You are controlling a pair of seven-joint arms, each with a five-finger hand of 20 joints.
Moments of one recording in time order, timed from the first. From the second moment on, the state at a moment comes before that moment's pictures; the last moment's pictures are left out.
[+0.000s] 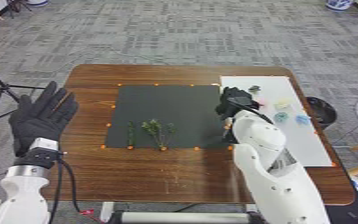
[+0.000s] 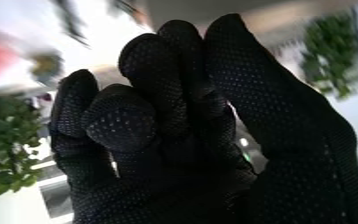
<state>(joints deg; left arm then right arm) 121.4 -60.8 -101.1 -117.5 17.7 2.7 15.3 -84.1 -76.0 68.3 -109.5 -147.2 -24.9 33.4</state>
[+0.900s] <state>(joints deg) 121.4 -60.0 -101.2 -117.5 17.7 3.3 14.1 -78.8 -73.3 69.7 -95.2 -160.0 -29.8 33.6</state>
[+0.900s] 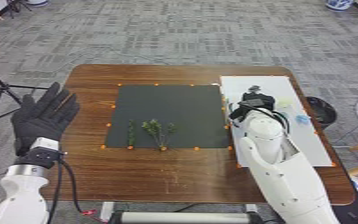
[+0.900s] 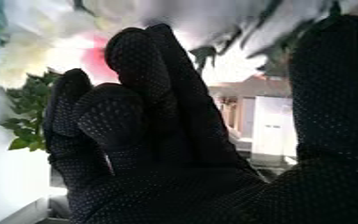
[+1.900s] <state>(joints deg) 121.5 -60.0 -100.3 -118.1 16.0 5.3 14.0 -76.7 -77.1 70.5 -91.7 -165.5 -31.8 30.1</state>
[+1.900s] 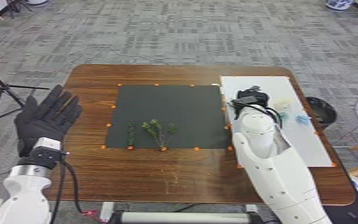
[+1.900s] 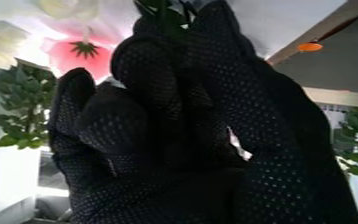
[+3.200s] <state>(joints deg) 123.6 -58.1 -102.8 -119.1 16.0 6.0 14.9 -83.5 -77.6 61.1 -108.4 -137.6 -17.2 43.5</state>
